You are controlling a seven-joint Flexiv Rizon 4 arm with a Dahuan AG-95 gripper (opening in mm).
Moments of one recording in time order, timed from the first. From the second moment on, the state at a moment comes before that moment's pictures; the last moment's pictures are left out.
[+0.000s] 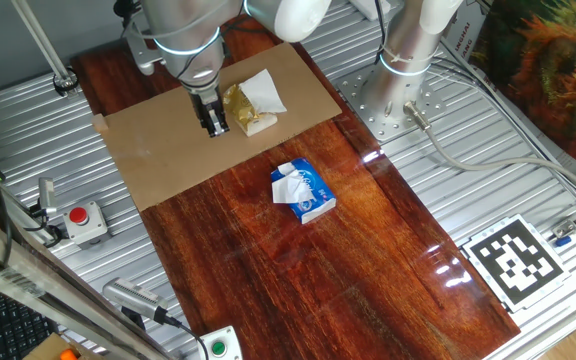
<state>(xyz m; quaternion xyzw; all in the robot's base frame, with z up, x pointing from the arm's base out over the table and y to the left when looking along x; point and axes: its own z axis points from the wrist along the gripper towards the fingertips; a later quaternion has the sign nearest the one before) 0.500 0.001 0.172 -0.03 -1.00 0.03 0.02</state>
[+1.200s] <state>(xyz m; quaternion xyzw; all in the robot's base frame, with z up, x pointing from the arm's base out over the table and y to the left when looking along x) 0.507 -0.038 0.157 0.00 -1.00 0.04 0.02</state>
